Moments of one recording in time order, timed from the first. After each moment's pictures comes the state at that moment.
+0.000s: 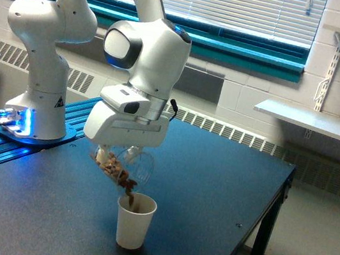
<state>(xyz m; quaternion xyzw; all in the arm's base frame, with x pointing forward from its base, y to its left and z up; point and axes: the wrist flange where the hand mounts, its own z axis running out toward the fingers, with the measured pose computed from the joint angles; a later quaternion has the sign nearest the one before) 0.446 -0.212 0.253 0.87 -0.49 -0.03 0.11</state>
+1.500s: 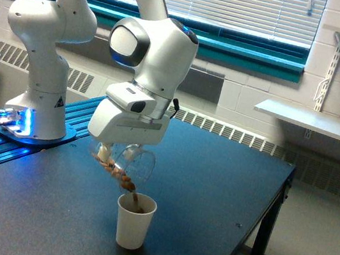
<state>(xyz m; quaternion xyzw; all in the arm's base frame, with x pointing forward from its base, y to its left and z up) 0.452 -0.211 0.259 0.88 -0.46 -0.05 0.14</state>
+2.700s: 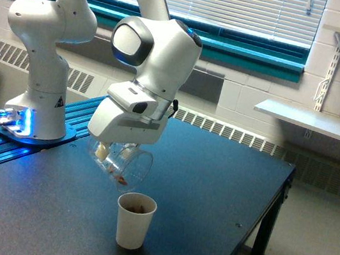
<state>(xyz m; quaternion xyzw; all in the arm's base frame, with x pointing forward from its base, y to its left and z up) 0.454 -0.214 0.261 0.88 -0.44 -0.06 0.15</state>
